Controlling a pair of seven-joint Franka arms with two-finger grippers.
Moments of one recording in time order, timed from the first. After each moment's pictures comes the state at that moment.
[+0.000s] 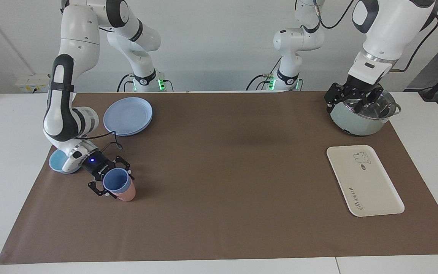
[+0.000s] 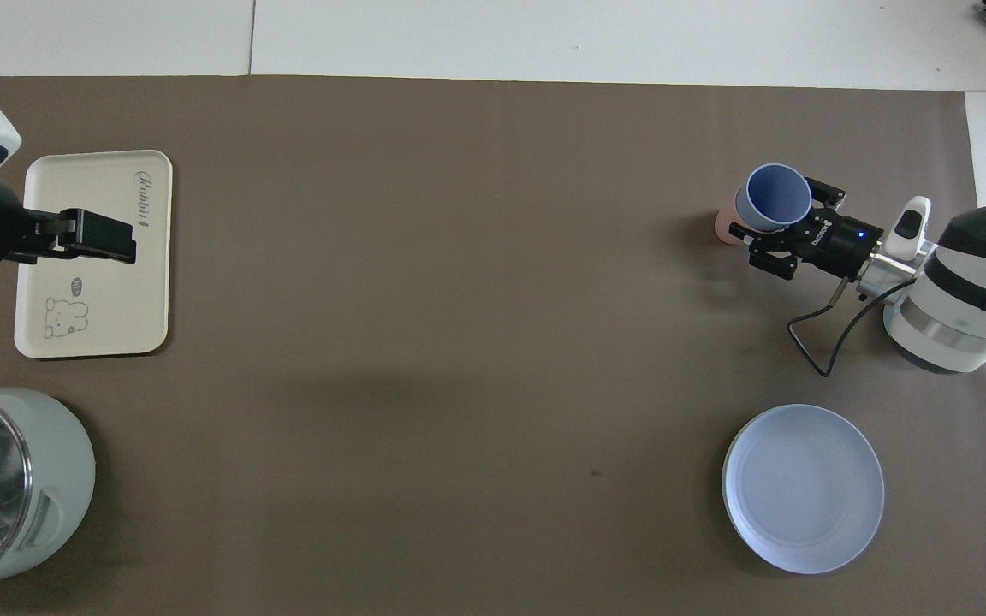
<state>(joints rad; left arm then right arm) 0.01 0.00 -0.13 -1.60 -0.02 1.67 -0.06 -0.13 0.44 -0.05 -1.95 1.61 2.18 -2.21</state>
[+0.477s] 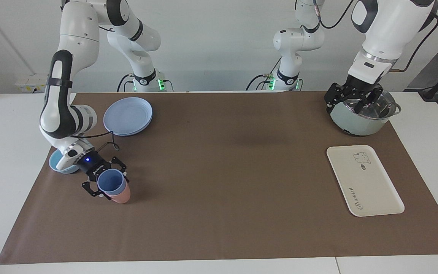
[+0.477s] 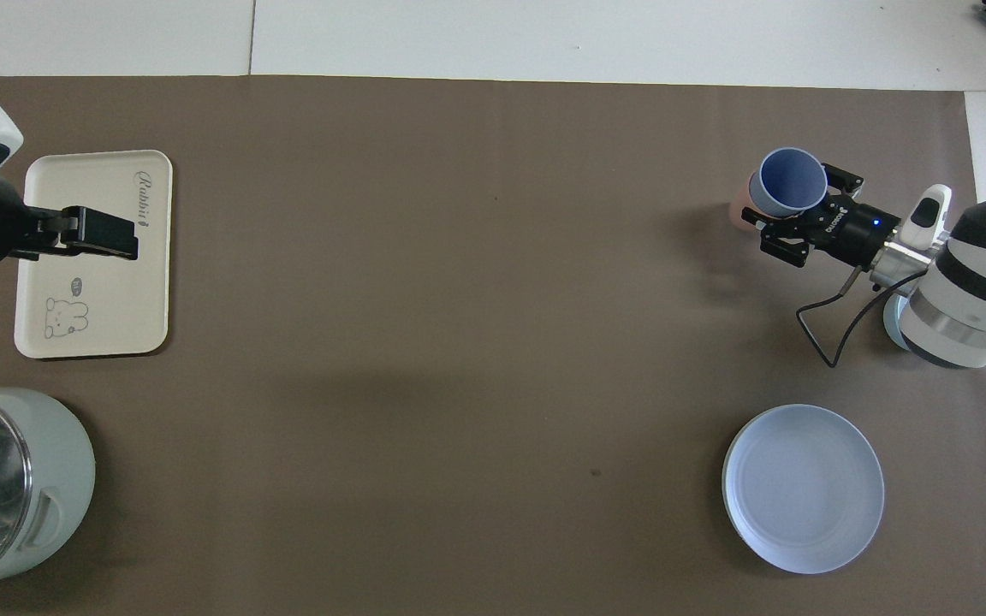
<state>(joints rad) 0.01 0.00 -0.13 -1.61 -0.03 1.69 -0.06 -0.10 0.39 -0.05 -1.92 1.55 2.29 -2.12</state>
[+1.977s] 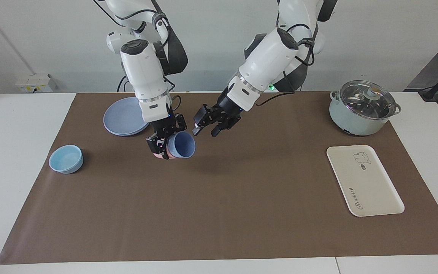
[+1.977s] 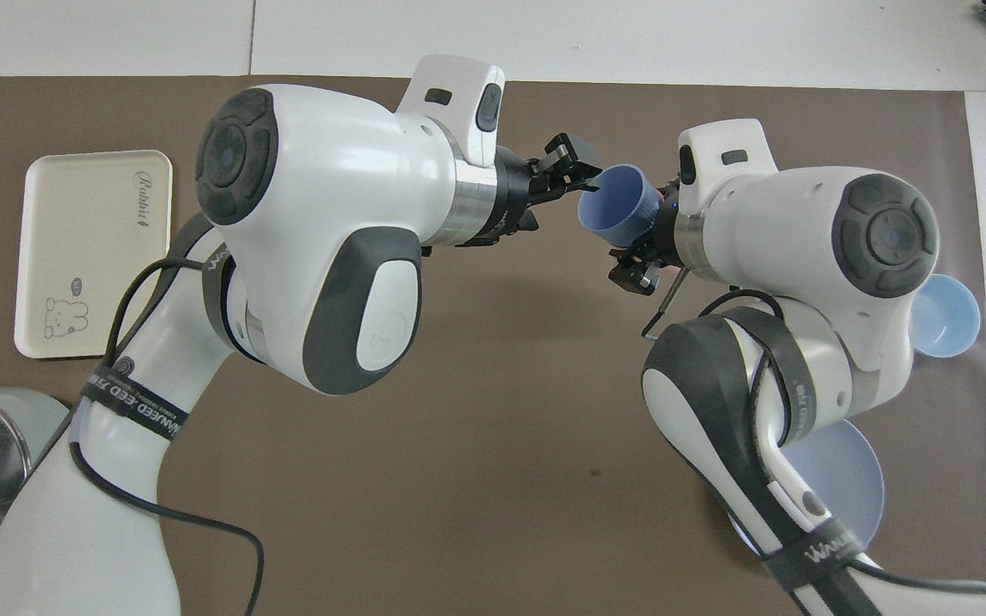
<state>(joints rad) -0.50 0.36 -0.15 -1.41 -0.48 2.27 -0.75 0.38 0.13 -0.05 -1.84 0.07 2.31 -0.70</state>
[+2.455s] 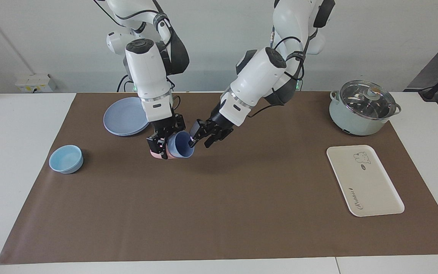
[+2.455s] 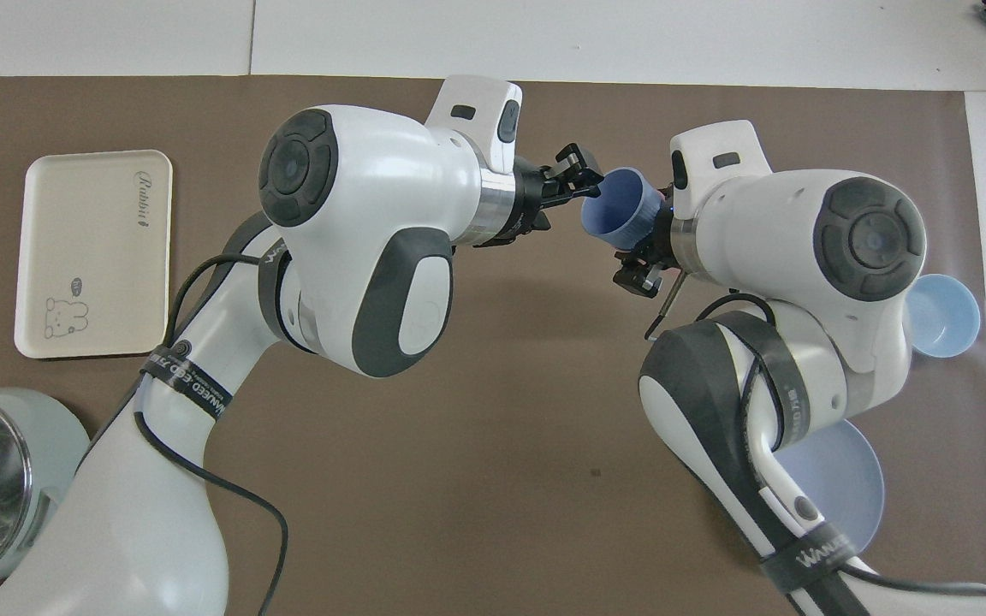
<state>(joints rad) -0.52 0.44 -0.14 -1.41 -0.48 2.34 -0.75 0.38 0.13 -0.05 -1.84 0.02 2.30 -0.69</state>
